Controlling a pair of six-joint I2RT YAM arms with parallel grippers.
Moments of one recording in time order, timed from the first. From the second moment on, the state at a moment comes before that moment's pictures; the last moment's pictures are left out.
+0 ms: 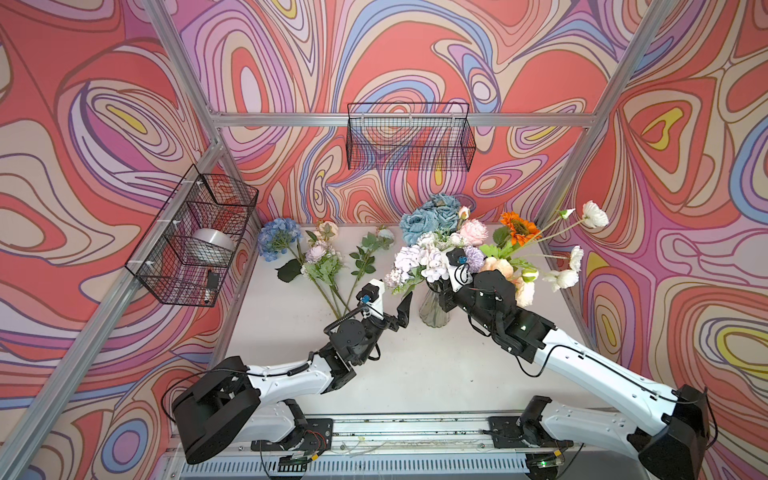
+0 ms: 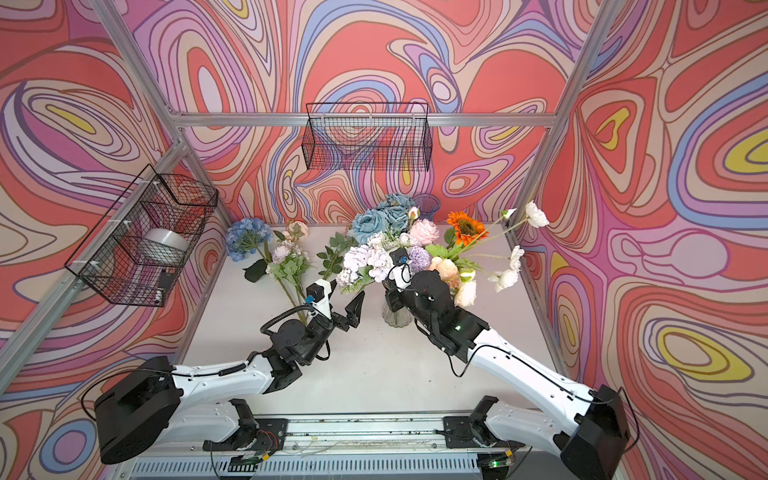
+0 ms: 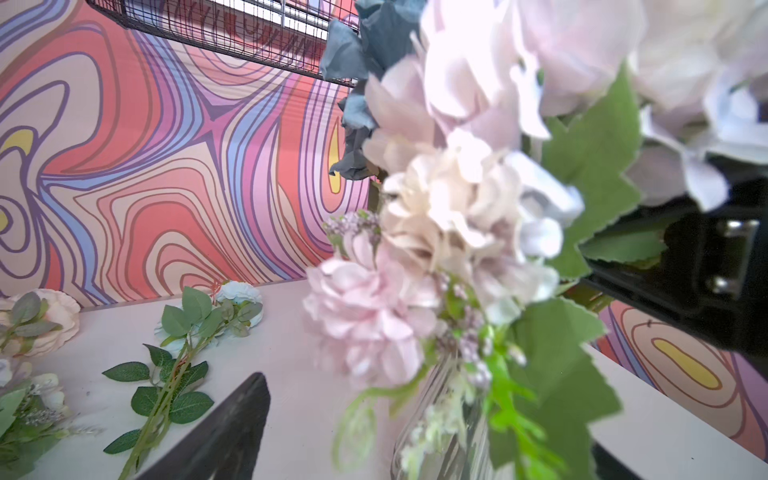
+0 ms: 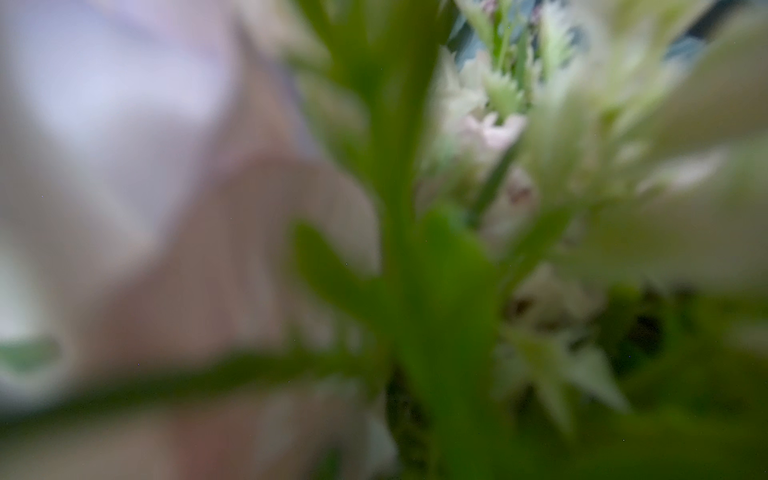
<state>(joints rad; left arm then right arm) -0.91 1.28 0.43 0.99 -0.39 -0.14 0.74 1.10 0.89 -0.07 0.19 0.03</state>
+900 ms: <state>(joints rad) -0.90 1.21 0.40 0.98 -0.45 -0.12 0.75 0.97 0.85 -0.28 0.14 0.21</state>
